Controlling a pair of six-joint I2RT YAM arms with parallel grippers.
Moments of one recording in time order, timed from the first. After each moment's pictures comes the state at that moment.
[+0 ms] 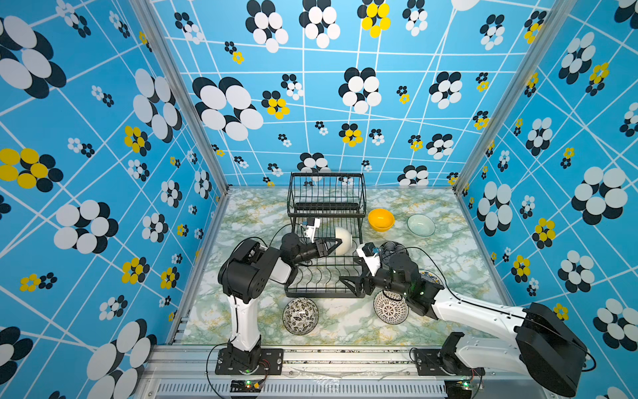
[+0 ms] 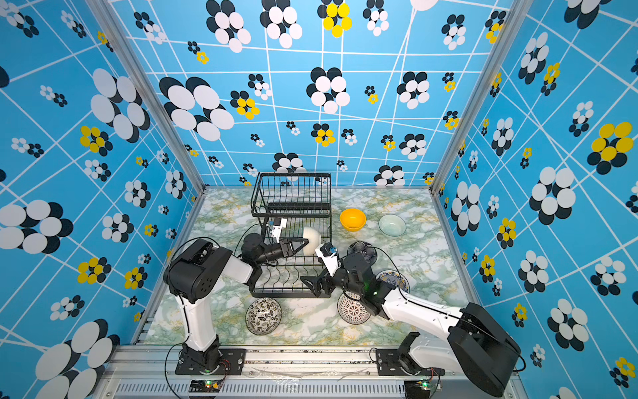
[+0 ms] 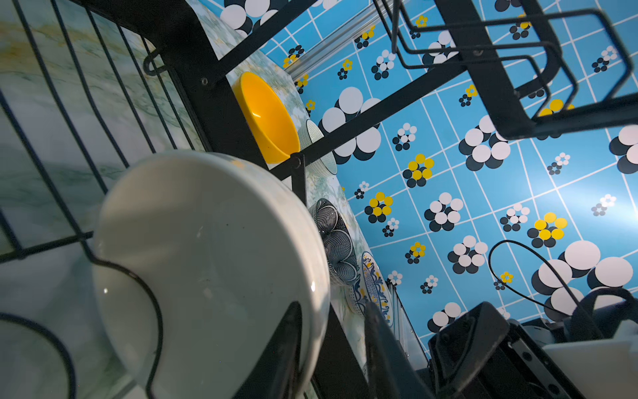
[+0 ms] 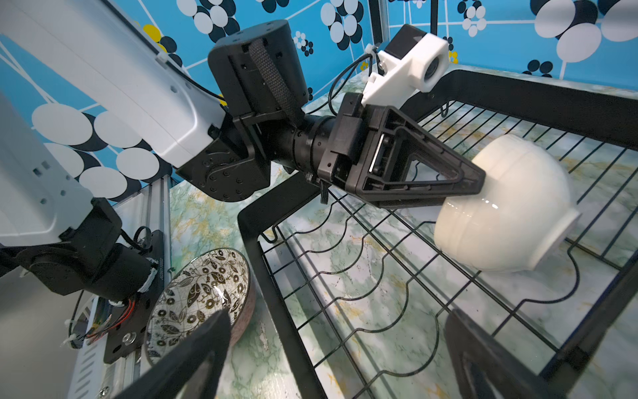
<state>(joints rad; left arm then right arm) -0.39 1.96 0.65 1.27 0.80 -1.00 0.80 1.22 0.50 0.39 -0.25 0.16</state>
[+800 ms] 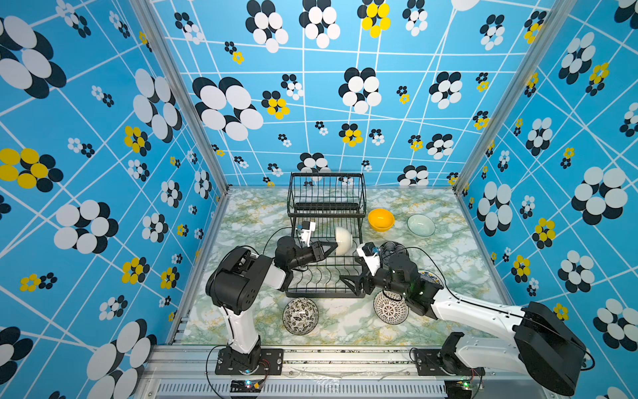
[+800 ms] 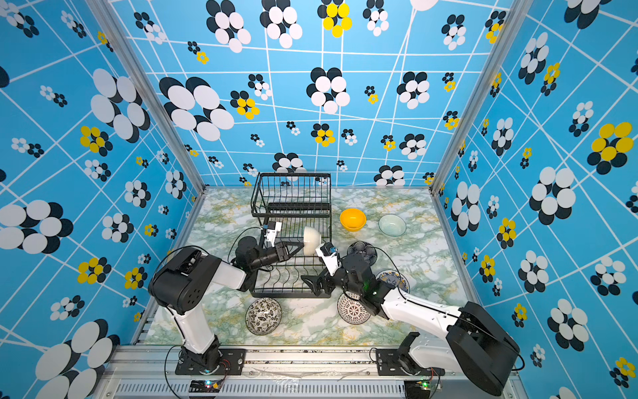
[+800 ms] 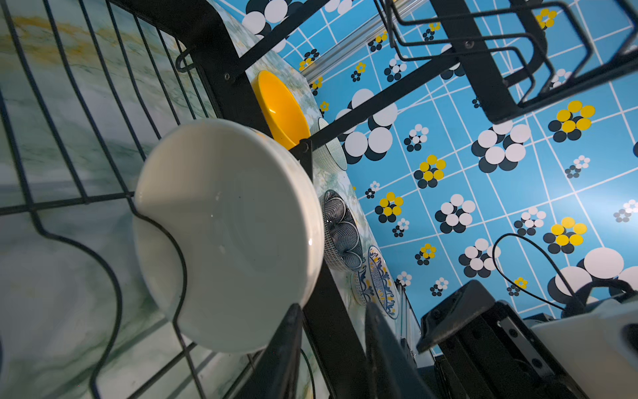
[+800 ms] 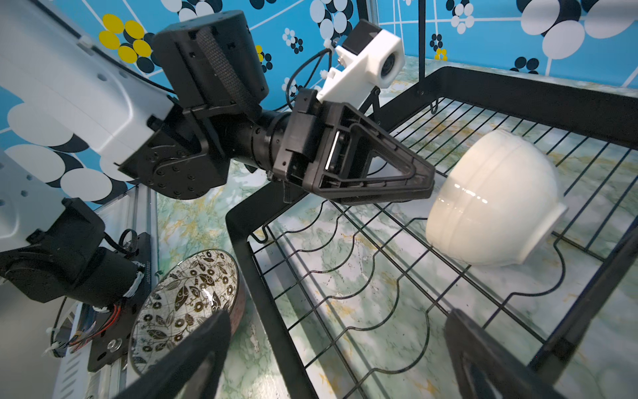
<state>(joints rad) -0.38 1.80 0.55 1.15 0.76 -0.93 0.80 1.23 0.50 0.39 -0.22 0.16</state>
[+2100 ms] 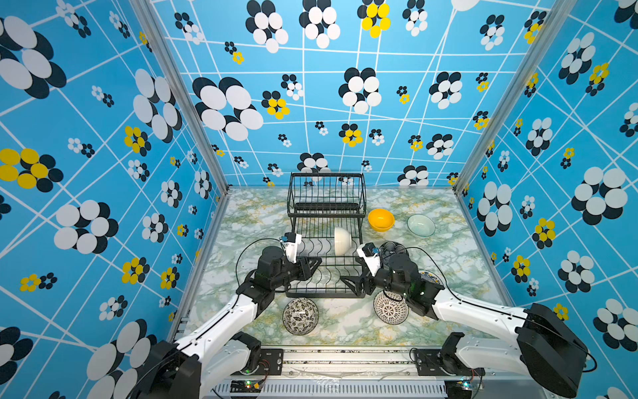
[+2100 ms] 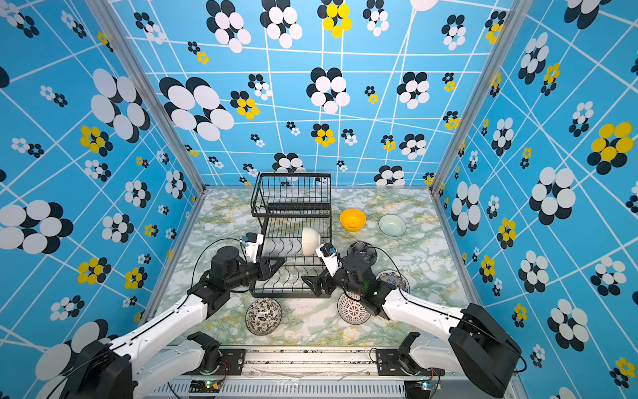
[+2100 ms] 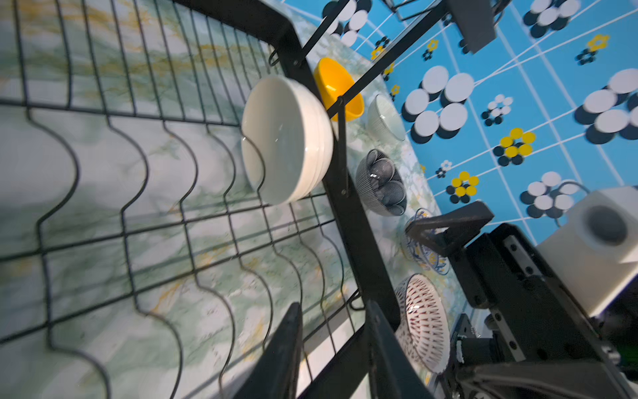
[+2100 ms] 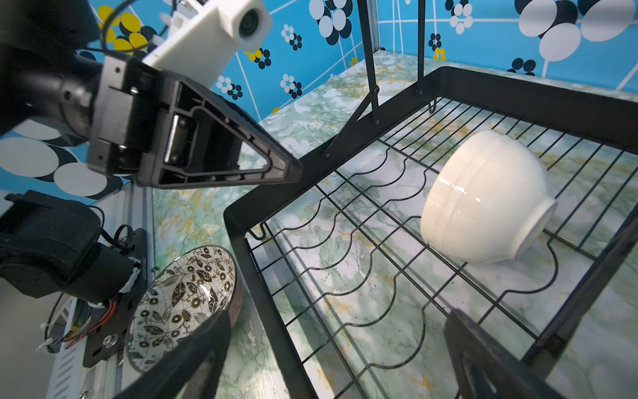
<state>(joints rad) -0.44 0.98 0.45 0.08 0.43 -0.62 0.81 1.22 0.50 0.35 -0.20 0.14</state>
